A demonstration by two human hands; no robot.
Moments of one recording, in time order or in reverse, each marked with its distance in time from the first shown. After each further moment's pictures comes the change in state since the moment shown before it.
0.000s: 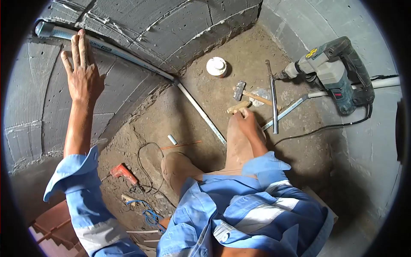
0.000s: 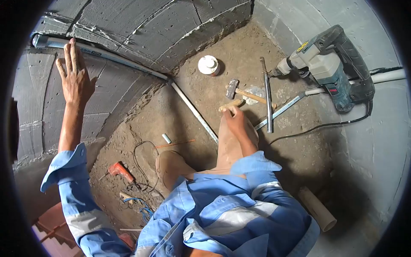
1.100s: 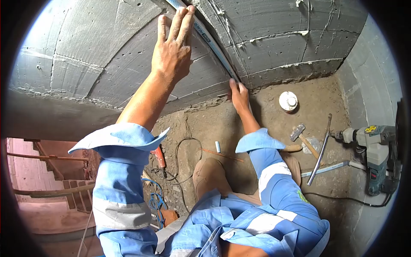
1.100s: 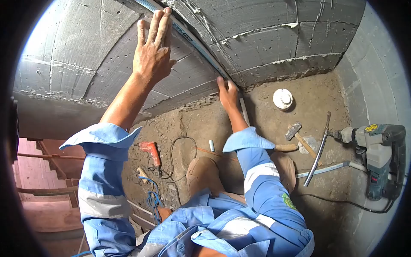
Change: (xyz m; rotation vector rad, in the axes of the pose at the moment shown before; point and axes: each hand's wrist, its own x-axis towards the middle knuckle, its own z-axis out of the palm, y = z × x) left_hand -0.001 -0.011 0.009 -0.001 0.000 0.057; right_hand 0.096 -0.205 0.253 0.300 -0.221 -0.287
